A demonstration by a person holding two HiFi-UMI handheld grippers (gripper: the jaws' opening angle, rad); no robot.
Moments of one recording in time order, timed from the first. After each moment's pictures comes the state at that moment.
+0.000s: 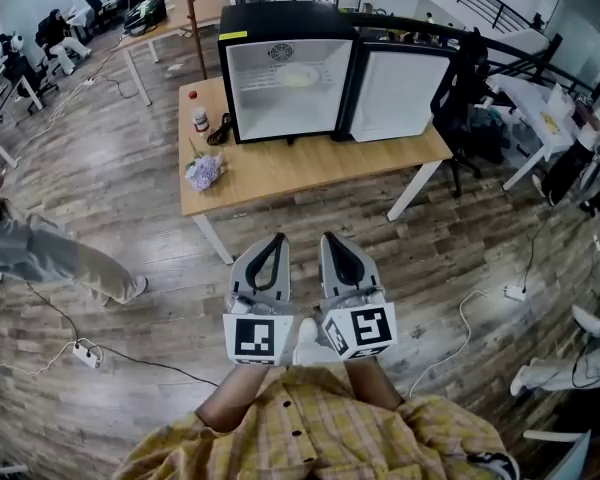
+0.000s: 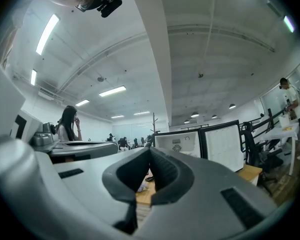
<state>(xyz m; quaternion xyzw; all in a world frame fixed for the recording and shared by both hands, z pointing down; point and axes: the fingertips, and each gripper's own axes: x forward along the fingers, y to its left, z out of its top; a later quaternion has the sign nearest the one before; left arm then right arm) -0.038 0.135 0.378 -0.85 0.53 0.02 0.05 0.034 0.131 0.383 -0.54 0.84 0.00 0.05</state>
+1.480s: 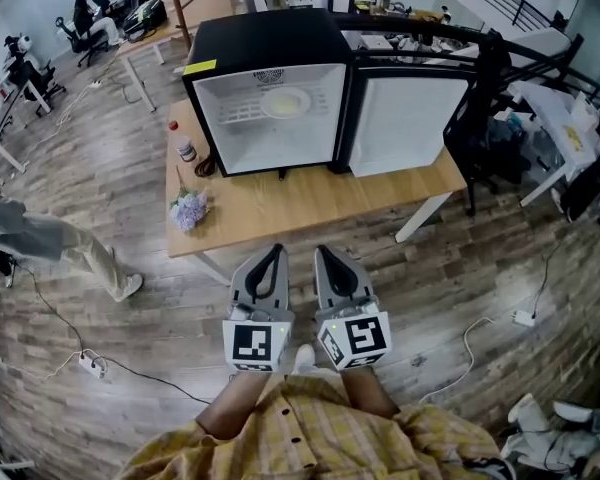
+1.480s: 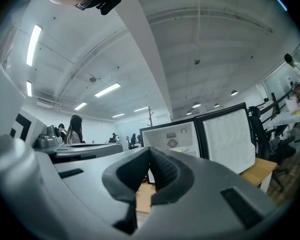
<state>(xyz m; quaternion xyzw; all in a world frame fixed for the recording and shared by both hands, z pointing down) 0.032 -0.028 0.403 -0.84 0.55 -0.02 0.01 0.098 -0.029 0.411 -0.51 0.85 -0.06 0.05</state>
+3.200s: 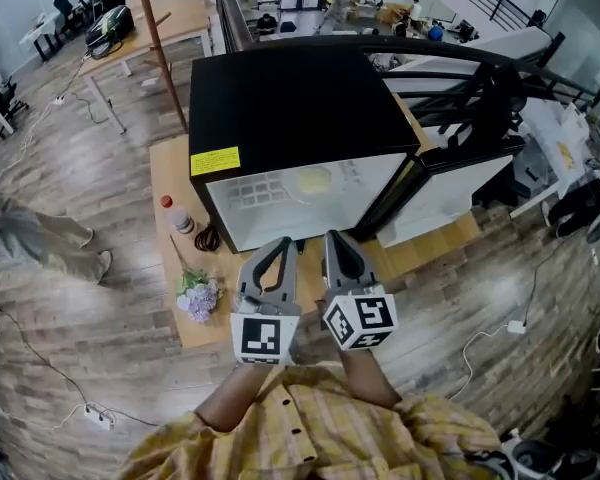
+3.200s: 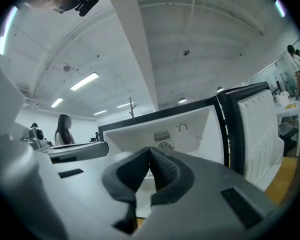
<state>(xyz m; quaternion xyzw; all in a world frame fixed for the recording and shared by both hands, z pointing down) -0.057 -0.316 0.395 -0.87 0.49 0.00 0.03 0.019 -0.329 0.419 -0.59 0.80 -0.10 0.04</state>
